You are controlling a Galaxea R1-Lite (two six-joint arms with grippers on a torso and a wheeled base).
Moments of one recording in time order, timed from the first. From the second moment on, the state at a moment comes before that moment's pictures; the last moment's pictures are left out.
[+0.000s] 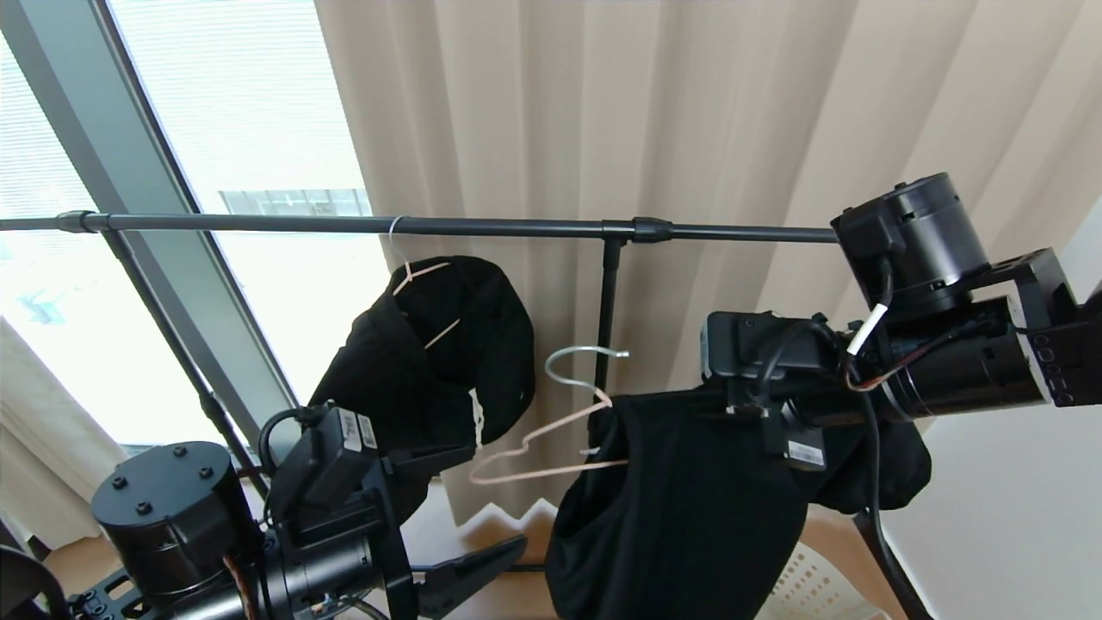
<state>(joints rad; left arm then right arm) -0.50 1.83 -0.14 -1.57 -0.55 0.03 0.55 1.66 -1.19 0.28 0.14 -0.92</state>
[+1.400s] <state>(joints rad) -0.66 1.98 -0.56 -1.14 0.04 -0.24 0.60 1.52 -1.03 0.03 0.03 -0.54</state>
